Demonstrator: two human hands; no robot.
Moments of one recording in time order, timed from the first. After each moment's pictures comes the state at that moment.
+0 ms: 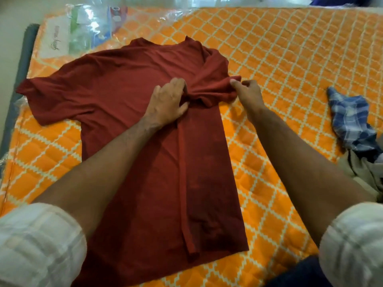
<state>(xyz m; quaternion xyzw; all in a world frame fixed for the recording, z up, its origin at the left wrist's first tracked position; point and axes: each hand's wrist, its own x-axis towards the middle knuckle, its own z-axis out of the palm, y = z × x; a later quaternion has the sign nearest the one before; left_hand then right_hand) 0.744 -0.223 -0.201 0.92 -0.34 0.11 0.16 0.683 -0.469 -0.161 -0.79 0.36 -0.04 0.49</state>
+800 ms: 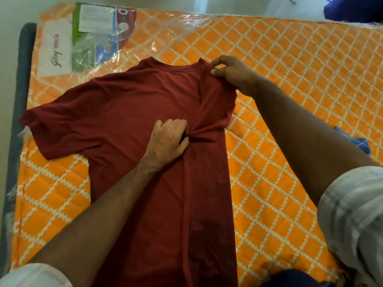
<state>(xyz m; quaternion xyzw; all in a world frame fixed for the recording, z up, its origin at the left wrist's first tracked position) 0.746 -0.202 -0.183 0.92 -0.32 0.09 0.21 0.870 -0.451 -0.092 -0.85 0.14 0.17 0.49</state>
